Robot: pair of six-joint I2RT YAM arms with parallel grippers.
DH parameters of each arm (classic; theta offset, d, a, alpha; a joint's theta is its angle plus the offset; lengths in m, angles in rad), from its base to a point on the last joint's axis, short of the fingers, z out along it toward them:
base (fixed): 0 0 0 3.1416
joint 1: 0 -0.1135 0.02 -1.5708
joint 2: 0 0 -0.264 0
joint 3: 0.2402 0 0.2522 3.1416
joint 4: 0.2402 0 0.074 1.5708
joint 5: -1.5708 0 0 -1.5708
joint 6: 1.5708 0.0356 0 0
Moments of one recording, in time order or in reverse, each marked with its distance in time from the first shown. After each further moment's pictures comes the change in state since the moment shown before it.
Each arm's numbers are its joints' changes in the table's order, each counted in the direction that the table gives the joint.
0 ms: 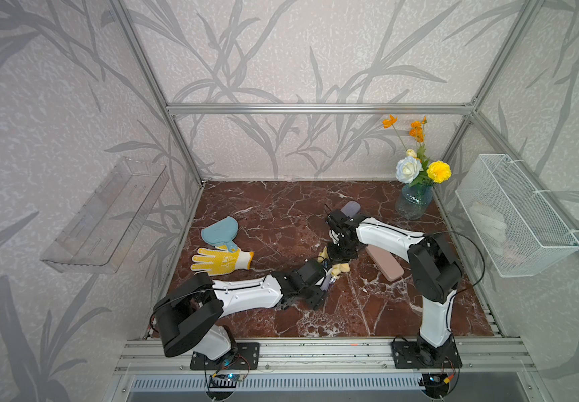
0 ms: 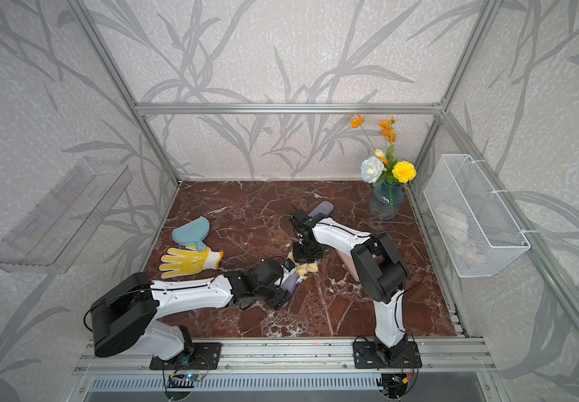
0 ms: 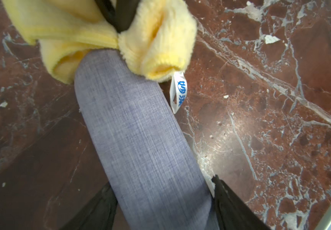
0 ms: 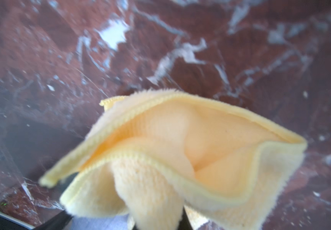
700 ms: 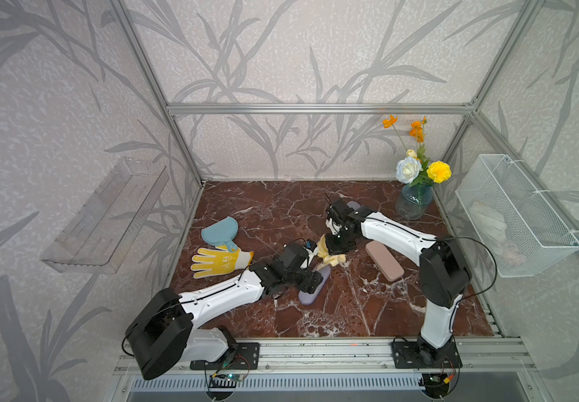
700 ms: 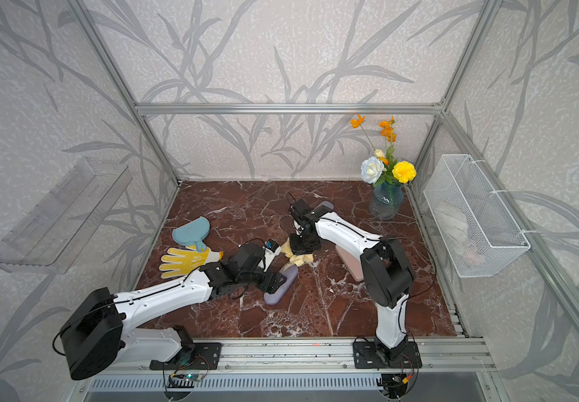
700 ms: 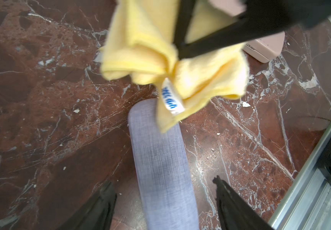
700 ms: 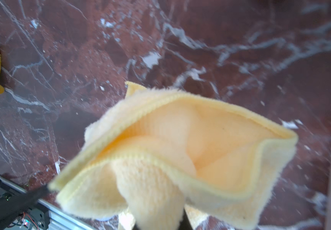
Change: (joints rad) left arm -0.159 0.183 -0.001 0.025 -0.092 -0.092; right arm 0.040 0.198 -0.053 0.054 -0.004 -0.075
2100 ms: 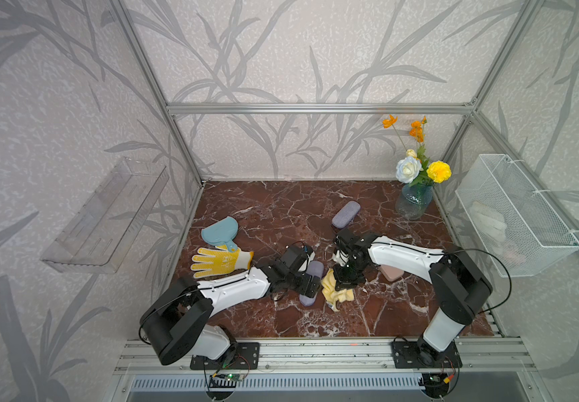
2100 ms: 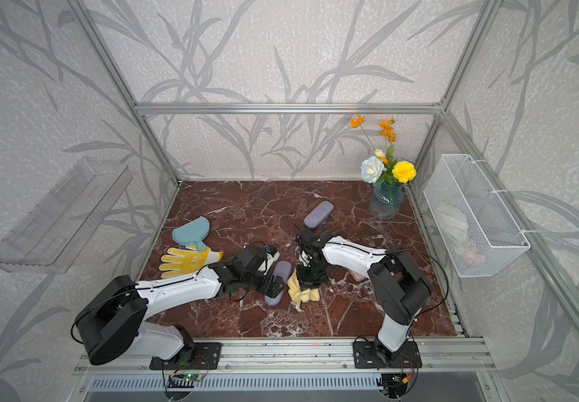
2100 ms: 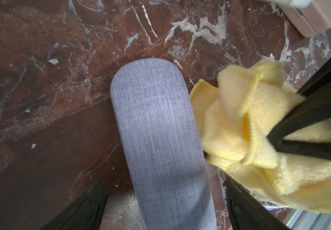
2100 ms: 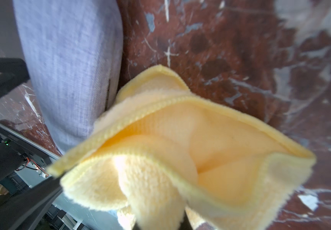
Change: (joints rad) left arm -0.013 -0.103 -0.064 -0.036 -0.060 -0.077; right arm -0.063 0.093 -0.336 -0.090 0.231 0.101
